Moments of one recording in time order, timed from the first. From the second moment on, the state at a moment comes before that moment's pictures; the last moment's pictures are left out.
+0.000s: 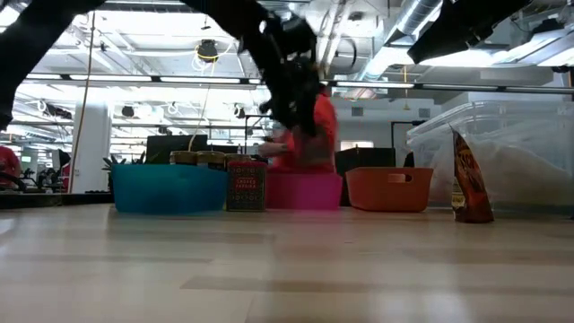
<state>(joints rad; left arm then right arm) 0.39 1.99 1.80 -0.63 -0.18 -0.04 0.31 0.93 0.78 -0.48 0.84 0.23</state>
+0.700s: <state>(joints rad) 0.48 2.10 1.80 -0.67 -0.28 -0.21 0.31 0.93 0.78 -0.49 0.84 0.21</state>
